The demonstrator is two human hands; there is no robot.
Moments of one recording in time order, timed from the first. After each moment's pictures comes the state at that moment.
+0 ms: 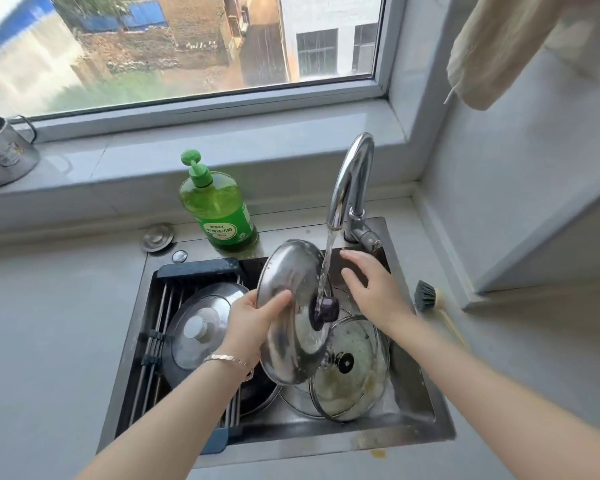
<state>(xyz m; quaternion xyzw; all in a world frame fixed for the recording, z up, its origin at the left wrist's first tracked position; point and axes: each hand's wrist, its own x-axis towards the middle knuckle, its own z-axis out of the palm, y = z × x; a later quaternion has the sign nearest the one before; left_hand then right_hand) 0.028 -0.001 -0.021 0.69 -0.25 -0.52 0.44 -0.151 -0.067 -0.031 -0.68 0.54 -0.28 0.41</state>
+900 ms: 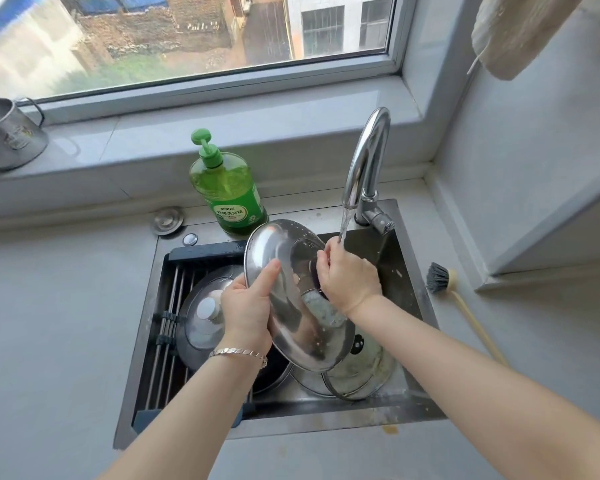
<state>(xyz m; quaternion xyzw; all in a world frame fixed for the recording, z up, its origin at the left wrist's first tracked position) 0.026 0.012 0.003 0.66 -0.10 -0.48 0.57 -0.090 -0.055 -0.037 -0.72 0.61 -0.20 0.27</state>
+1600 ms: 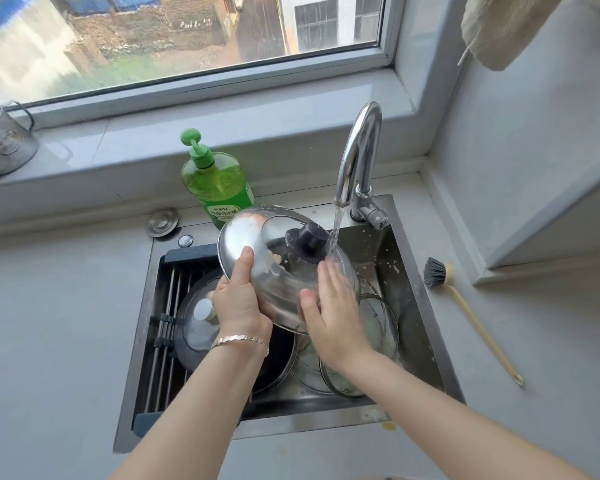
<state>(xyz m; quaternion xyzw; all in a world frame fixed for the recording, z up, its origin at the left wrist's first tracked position) 0.029 -0.008 -0.009 0.62 0.03 -0.44 0.64 -0.091 0.009 -0.049 -0.72 0.55 -0.21 0.38</state>
